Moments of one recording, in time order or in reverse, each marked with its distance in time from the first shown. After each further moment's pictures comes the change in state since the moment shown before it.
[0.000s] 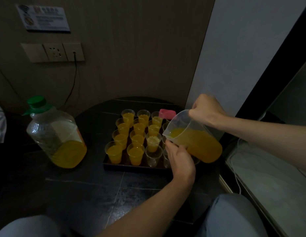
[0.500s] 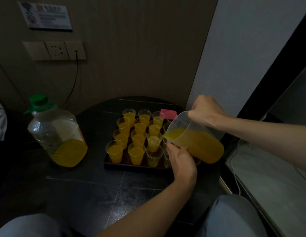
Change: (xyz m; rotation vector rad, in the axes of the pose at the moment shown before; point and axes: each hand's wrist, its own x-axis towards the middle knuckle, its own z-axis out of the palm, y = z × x) left_hand -0.005 0.001 -0.002 0.018 -0.001 -0.023; right_hand 0.001 -0.006 0.003 -0.024 -0.031 -0.016
